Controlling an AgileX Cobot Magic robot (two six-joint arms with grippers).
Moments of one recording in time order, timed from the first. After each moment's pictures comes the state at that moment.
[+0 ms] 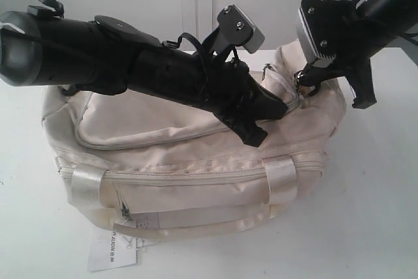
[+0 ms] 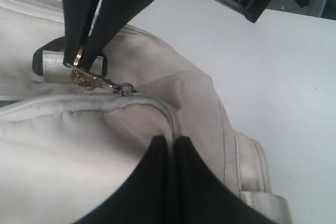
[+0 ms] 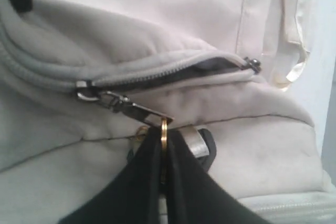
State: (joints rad) left arm -0.58 1.81 -1.30 -1.40 0.59 1.67; right arm -0.03 1.71 -1.41 0.45 0.98 -1.83
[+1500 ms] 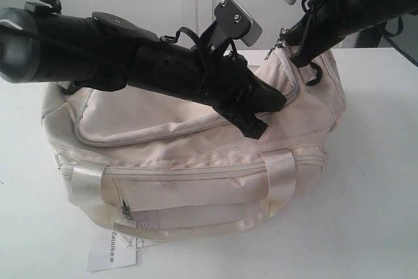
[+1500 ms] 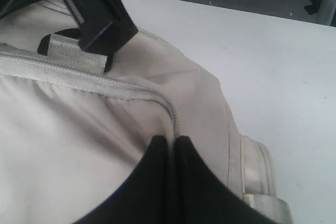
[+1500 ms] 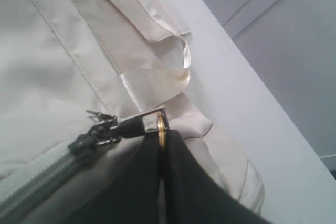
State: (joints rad) left arm -0.57 1.81 -1.31 -1.42 0.58 1.68; right arm -0.03 1.76 -1.40 0.70 0.59 -1.37
